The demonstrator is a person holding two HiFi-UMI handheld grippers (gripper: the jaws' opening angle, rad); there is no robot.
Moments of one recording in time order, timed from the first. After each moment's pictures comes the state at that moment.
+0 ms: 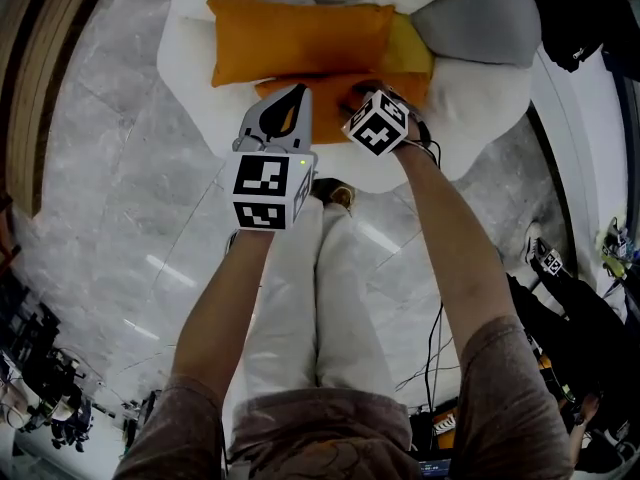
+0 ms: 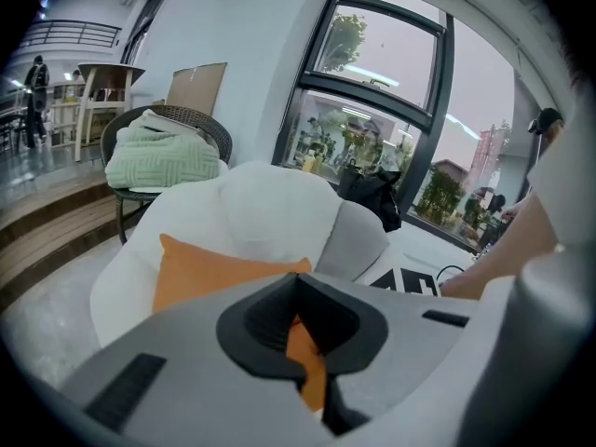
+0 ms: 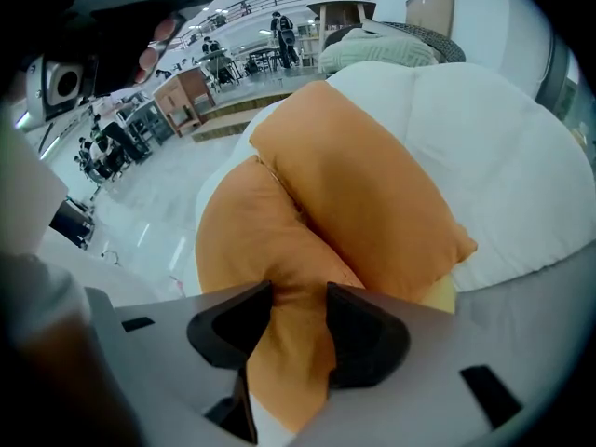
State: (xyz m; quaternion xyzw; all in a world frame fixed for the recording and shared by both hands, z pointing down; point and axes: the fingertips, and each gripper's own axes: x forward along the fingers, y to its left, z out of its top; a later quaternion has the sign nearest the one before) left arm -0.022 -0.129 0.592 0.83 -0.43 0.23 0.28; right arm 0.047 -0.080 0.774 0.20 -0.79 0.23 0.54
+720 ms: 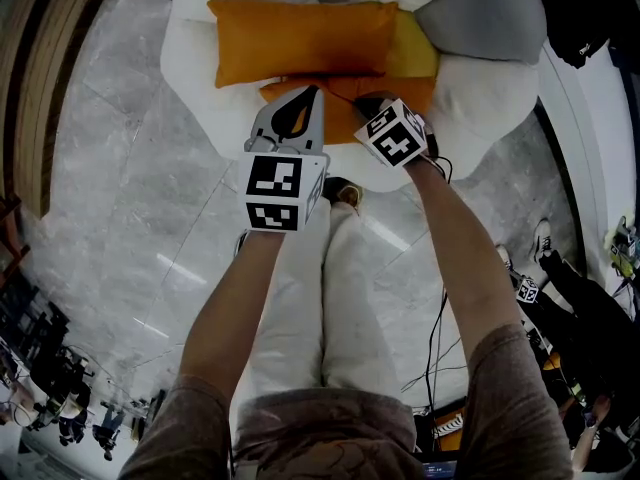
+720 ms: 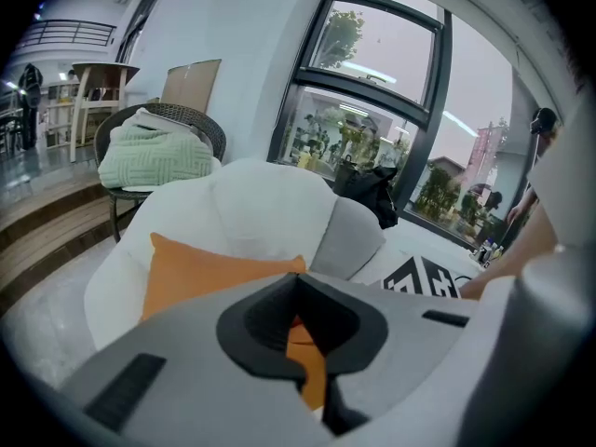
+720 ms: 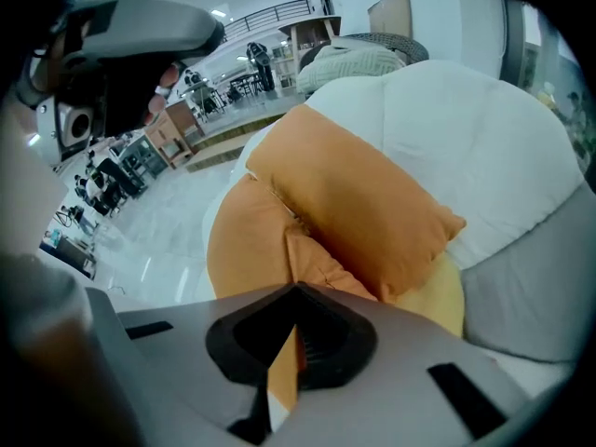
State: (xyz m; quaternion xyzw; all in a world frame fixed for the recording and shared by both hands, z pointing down) left arm -0.009 -0.125 0.596 0.83 -0.42 0.24 0.28; right arm 0.049 -0.072 0.755 0.24 -0.80 0.28 0.48
